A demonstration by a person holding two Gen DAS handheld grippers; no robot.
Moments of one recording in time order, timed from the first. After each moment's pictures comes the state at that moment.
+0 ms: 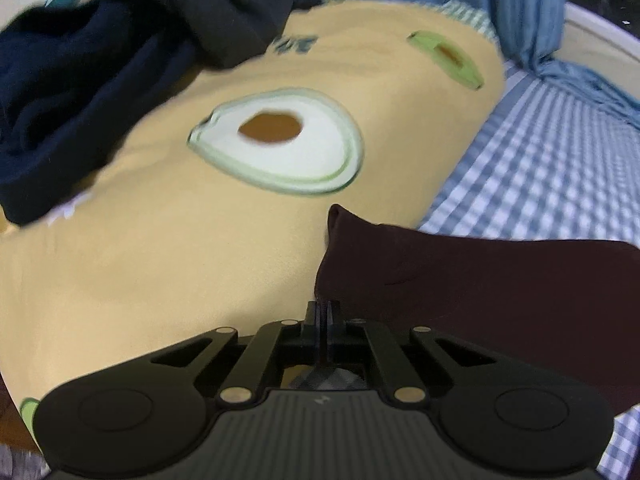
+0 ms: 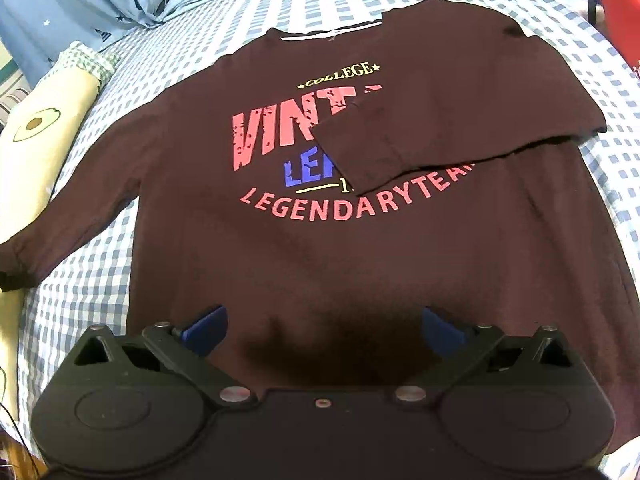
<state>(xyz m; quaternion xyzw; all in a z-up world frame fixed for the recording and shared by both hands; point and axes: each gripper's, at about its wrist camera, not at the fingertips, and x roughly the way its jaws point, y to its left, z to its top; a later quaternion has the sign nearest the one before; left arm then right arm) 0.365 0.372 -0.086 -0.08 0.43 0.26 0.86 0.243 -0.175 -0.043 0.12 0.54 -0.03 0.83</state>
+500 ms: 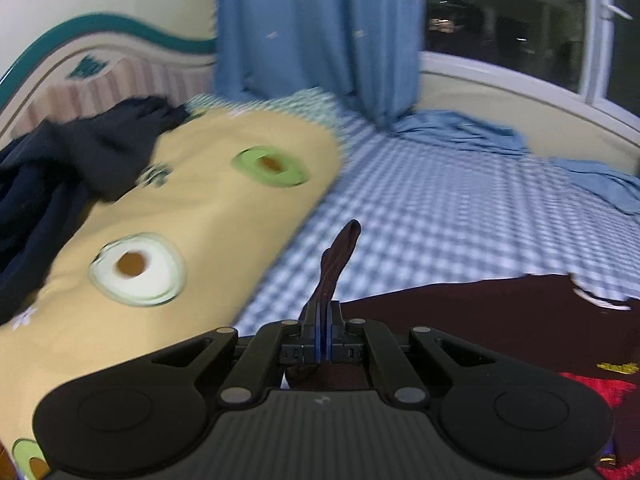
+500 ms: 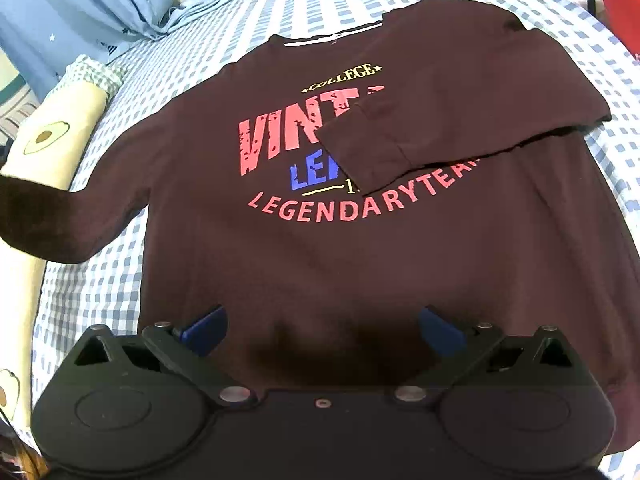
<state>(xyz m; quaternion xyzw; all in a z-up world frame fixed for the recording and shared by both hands) 0.358 0.223 0.028 -0.04 0.34 0.11 0.93 0.236 -0.185 -0.045 0.15 0.53 -0.02 0.83</state>
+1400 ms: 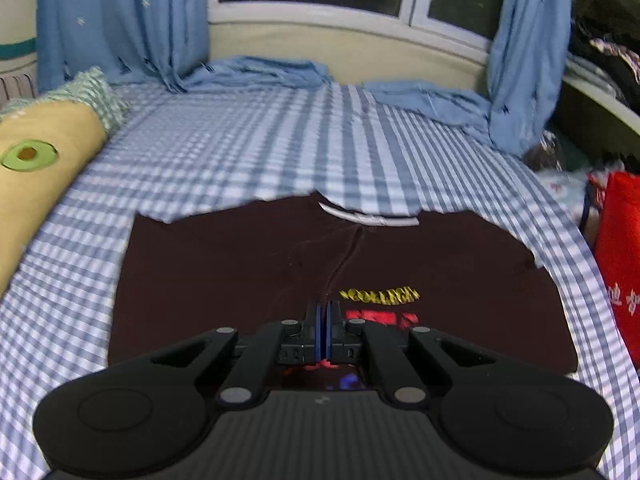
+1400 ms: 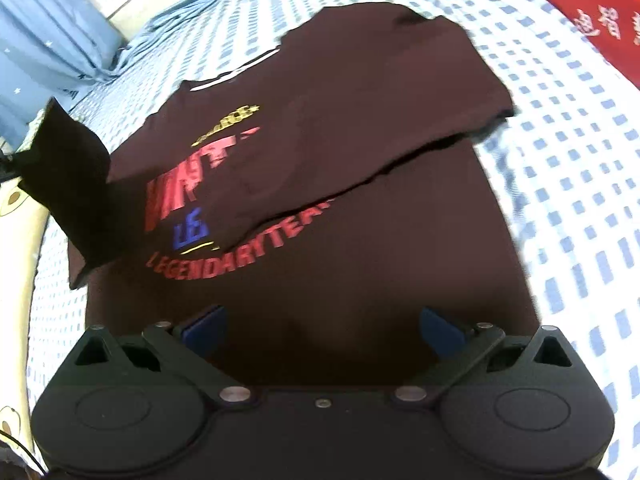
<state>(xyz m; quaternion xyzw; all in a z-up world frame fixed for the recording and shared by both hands) 0.345 -0.087 -0.005 -0.03 0.41 -0.09 0.91 0.240 -0.330 -0.046 0.20 0.53 -0.06 0.82</state>
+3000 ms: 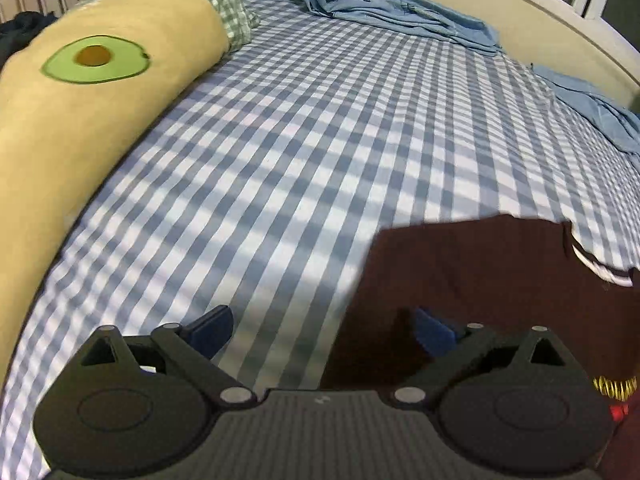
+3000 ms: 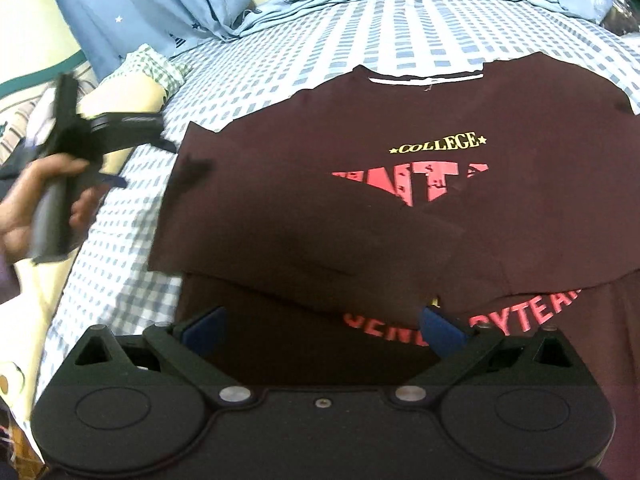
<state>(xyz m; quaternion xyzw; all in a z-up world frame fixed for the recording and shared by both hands) 0.546 0.142 -0.115 -0.08 0.49 0.05 0.87 0.328 -0.156 -0.050 0.11 0.49 0.08 0.86</state>
